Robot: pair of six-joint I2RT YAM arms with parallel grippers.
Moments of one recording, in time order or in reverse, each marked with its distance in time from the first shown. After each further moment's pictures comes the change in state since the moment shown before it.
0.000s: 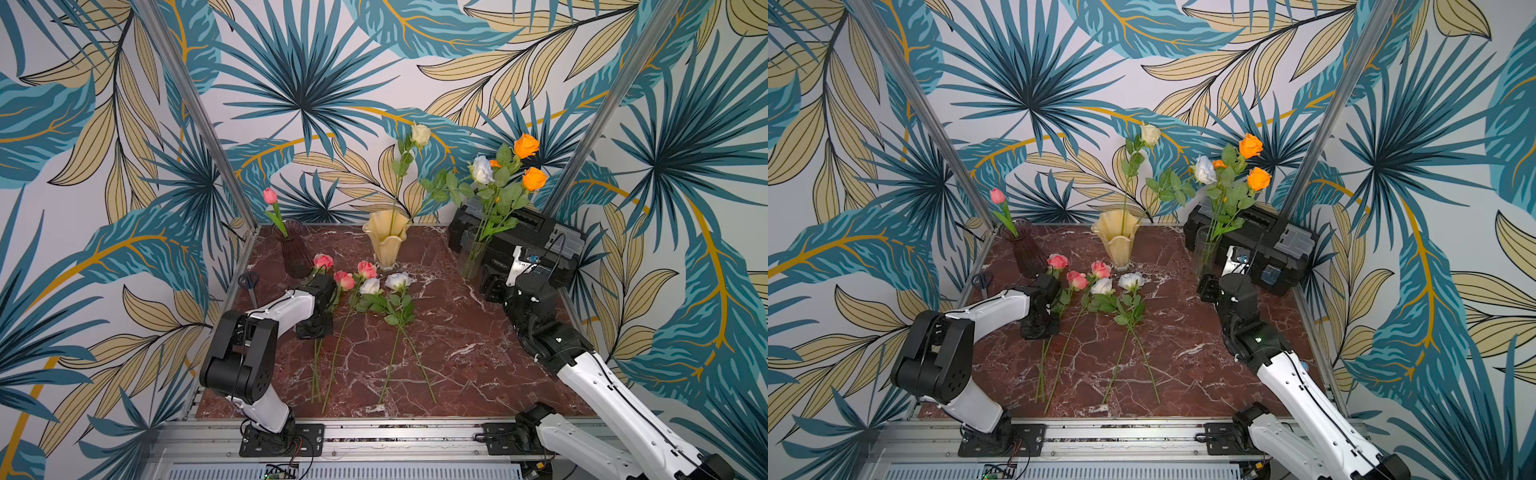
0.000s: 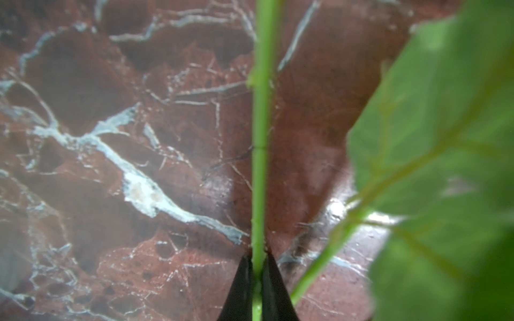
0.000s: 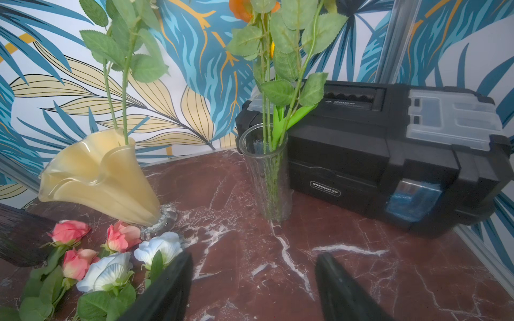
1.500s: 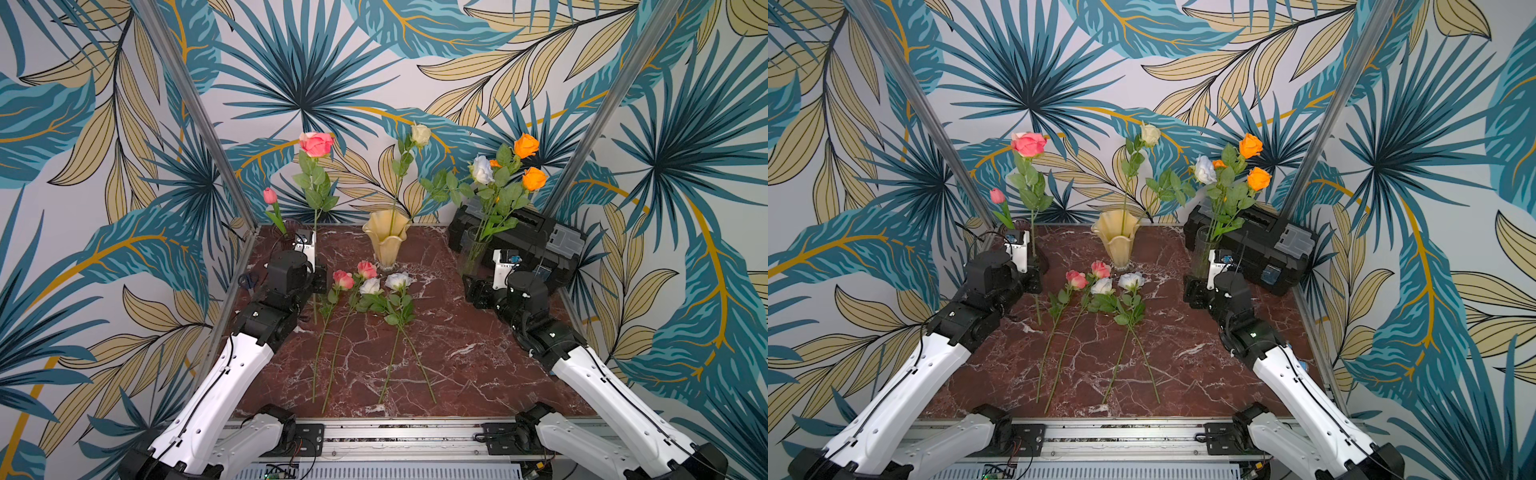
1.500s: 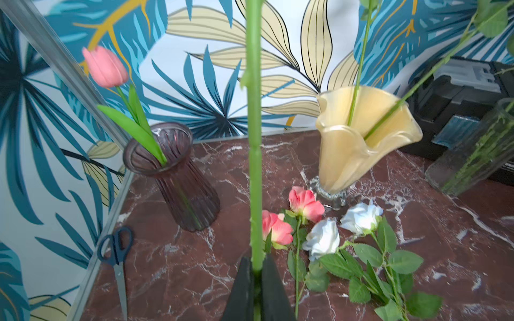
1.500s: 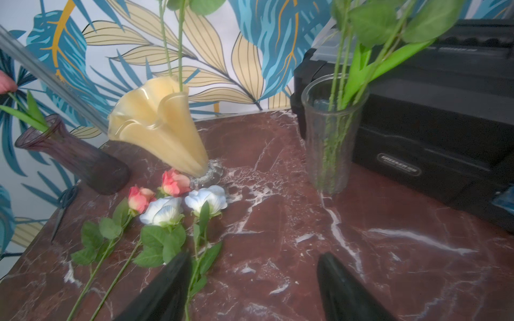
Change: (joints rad) left arm -0.065 -0.642 0.102 0.423 -0.068 0.364; right arm 0.000 0.065 0.005 -0.037 -0.322 0.019
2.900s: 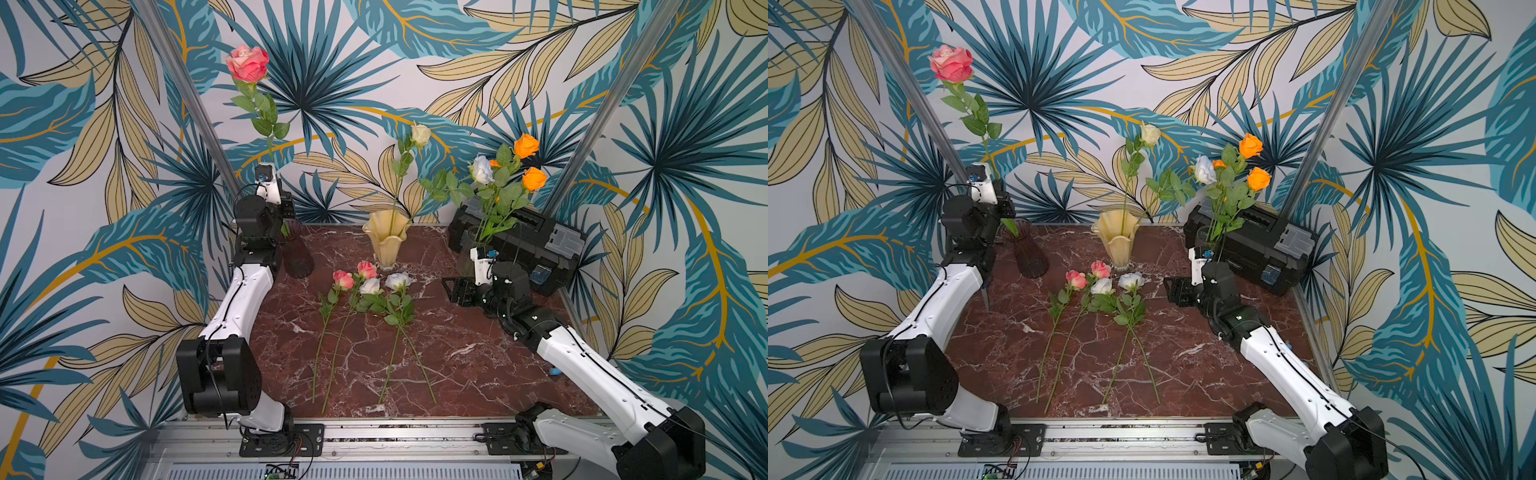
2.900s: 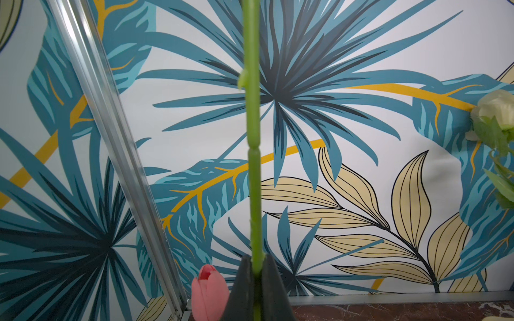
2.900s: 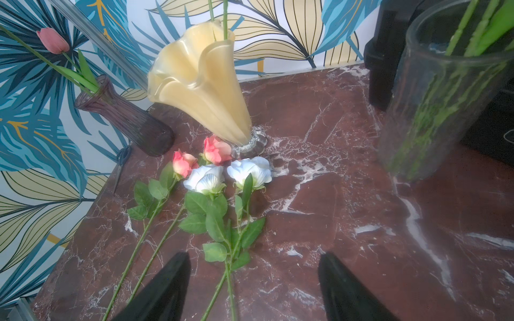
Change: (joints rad) left arm 0.362 0.531 0.269 0.725 0.219 0.129; right arm 0.000 0.144 0.047 0.025 -0.203 0.038
